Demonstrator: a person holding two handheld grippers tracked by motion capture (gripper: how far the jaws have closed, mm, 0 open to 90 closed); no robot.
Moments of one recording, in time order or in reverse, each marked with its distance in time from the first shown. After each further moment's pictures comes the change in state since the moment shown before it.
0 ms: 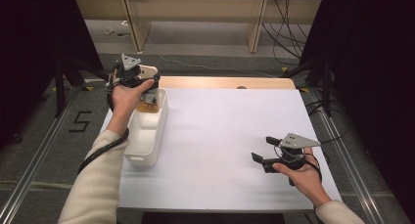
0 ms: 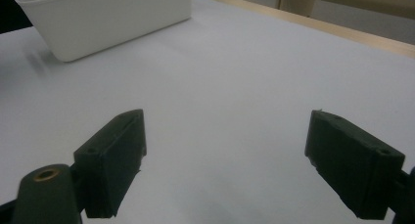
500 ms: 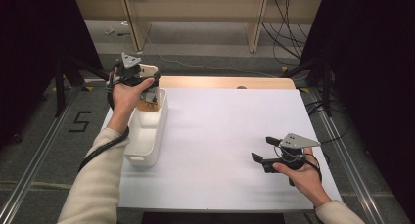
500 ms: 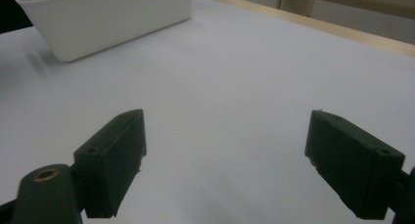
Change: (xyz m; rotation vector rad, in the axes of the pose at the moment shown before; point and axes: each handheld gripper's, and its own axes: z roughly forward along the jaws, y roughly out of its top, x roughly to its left) left arm 0.002 0.002 0.004 -0.005 -0.001 -0.001; right arm 0.000 0.000 0.000 0.001 0.001 0.000
